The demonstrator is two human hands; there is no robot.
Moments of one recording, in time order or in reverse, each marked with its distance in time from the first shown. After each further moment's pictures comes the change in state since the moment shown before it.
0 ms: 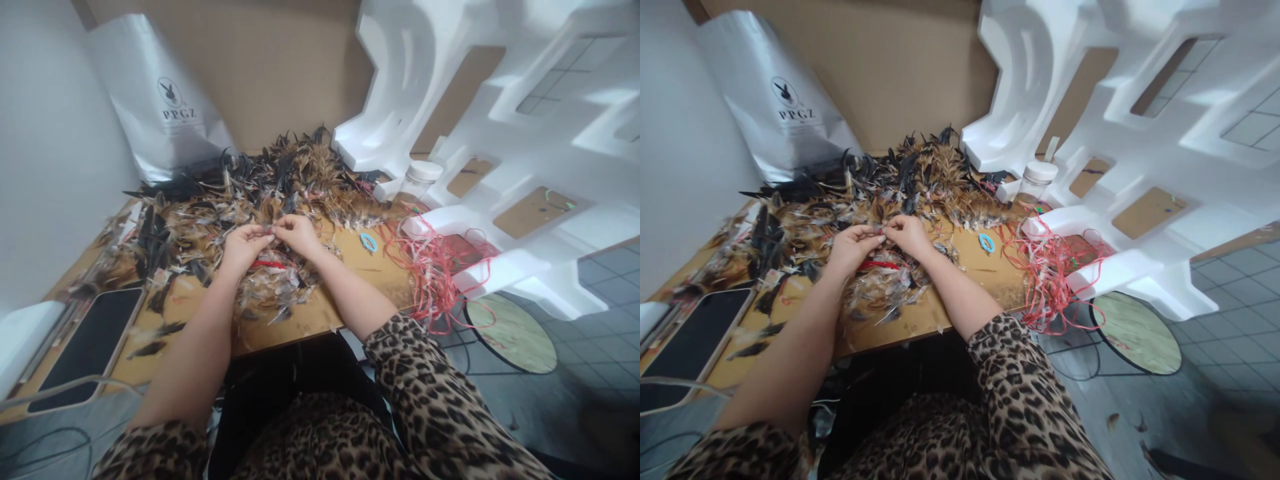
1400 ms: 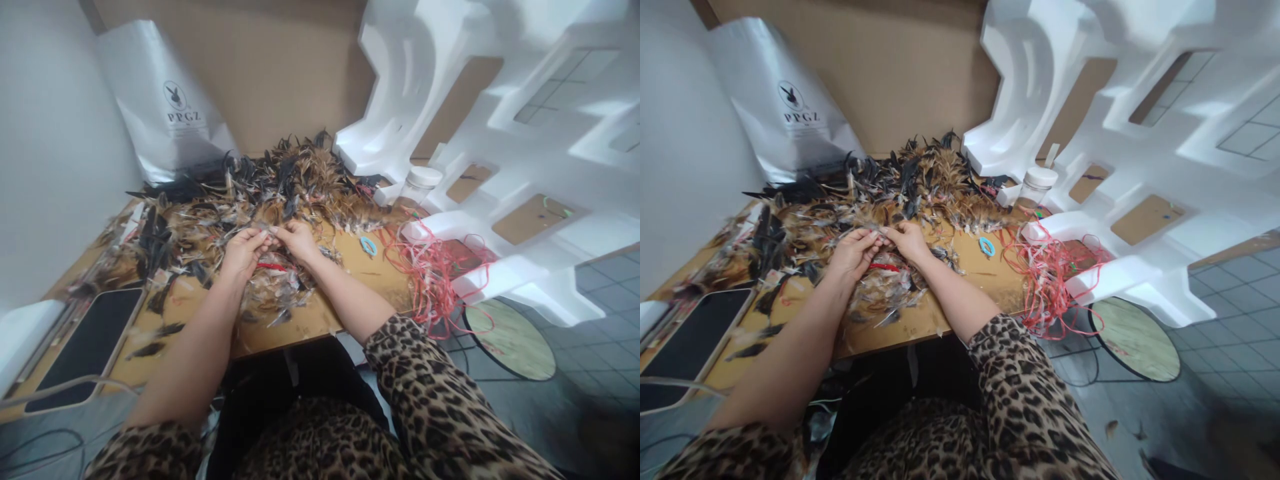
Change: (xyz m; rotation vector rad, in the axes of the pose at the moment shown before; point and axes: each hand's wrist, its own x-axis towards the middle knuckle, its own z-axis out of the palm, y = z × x) left_hand 0.000 -0.001 0.005 -0.391 0.051 -0.159; right_hand -0.003 0.002 0.015 0.431 0.016 0.152
